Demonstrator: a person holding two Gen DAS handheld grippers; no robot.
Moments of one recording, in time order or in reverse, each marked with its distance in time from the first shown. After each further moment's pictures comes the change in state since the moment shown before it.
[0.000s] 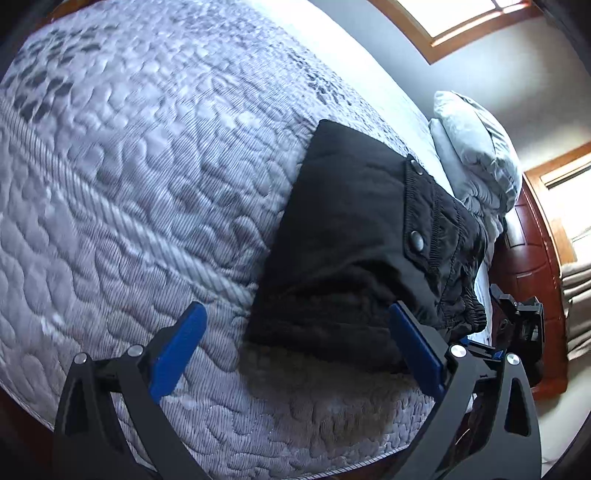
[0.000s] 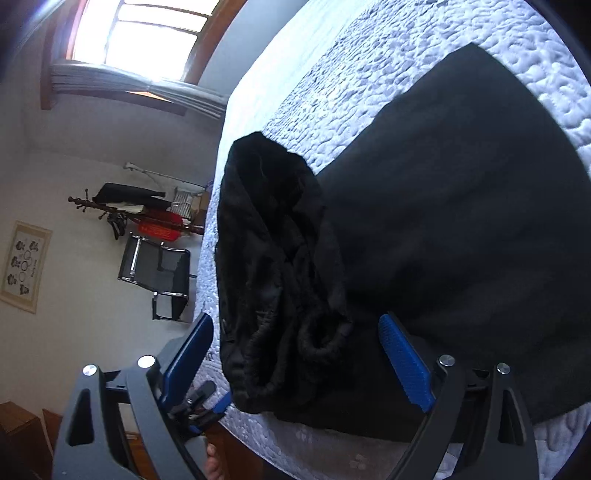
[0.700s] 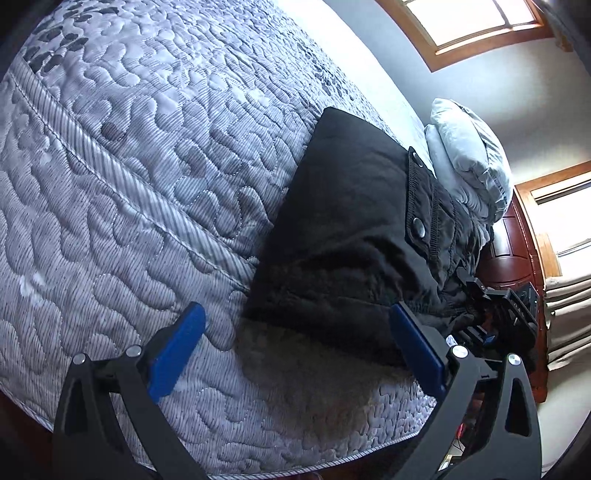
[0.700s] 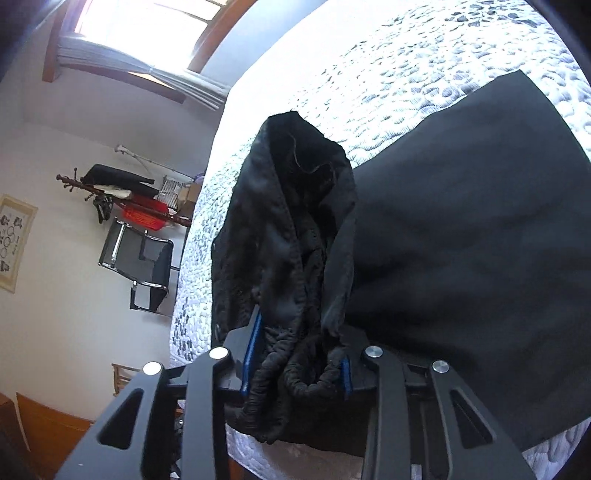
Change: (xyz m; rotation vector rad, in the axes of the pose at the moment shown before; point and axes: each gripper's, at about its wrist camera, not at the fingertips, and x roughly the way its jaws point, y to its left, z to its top) left arm 0.001 0.010 -0.019 -0.060 0.015 -0.065; right arm 0.018 0.030 0.001 -0.085 -0.018 -0.084
